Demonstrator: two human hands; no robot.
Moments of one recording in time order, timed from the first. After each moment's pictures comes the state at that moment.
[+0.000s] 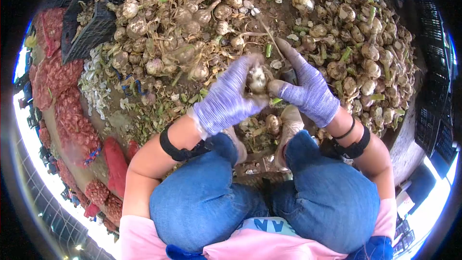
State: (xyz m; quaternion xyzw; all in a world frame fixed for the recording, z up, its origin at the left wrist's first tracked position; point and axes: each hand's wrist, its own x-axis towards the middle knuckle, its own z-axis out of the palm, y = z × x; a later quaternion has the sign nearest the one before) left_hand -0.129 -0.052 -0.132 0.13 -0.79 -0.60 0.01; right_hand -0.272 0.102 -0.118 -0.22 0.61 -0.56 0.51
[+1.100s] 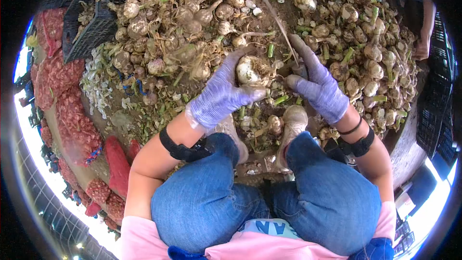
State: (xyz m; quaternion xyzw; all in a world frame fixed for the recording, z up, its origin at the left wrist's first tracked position) left_hand -0.137 -0.059 -0.124 0.27 -0.50 -0.82 -0.03; right_hand -0.291 0.113 -0.125 -0.32 0.67 -0.51 0.43
